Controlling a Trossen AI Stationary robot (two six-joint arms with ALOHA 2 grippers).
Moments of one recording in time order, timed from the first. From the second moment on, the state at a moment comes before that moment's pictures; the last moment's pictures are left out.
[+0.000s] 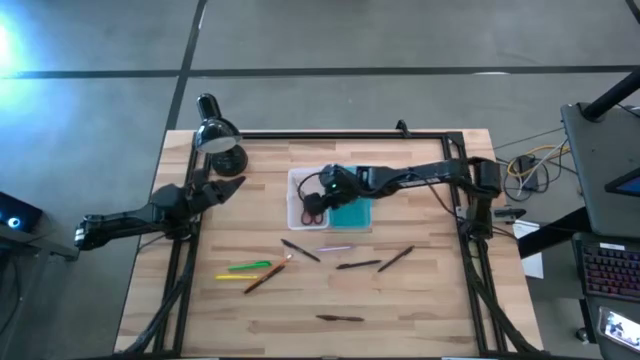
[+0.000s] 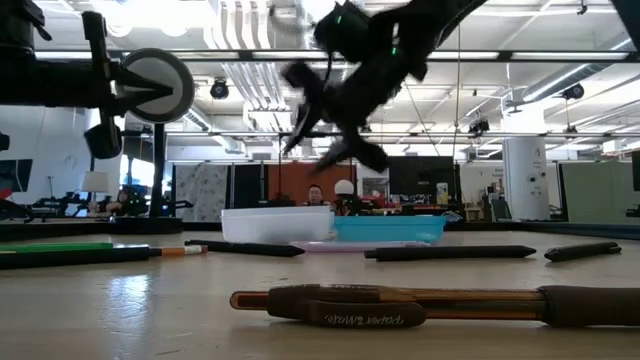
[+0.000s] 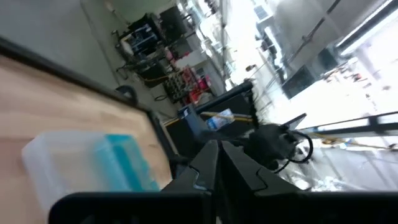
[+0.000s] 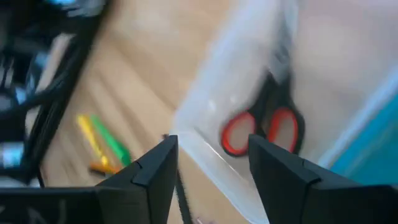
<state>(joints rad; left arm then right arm) 0.17 0.02 0.01 0.16 -0.32 -1.02 -0.13 1.87 1.31 -0.21 -0.09 0.89</state>
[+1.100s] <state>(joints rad) 0.17 0.38 0.20 -0.10 -0.22 -0.90 0.35 1.57 0.92 -0.88 0.02 0.05</state>
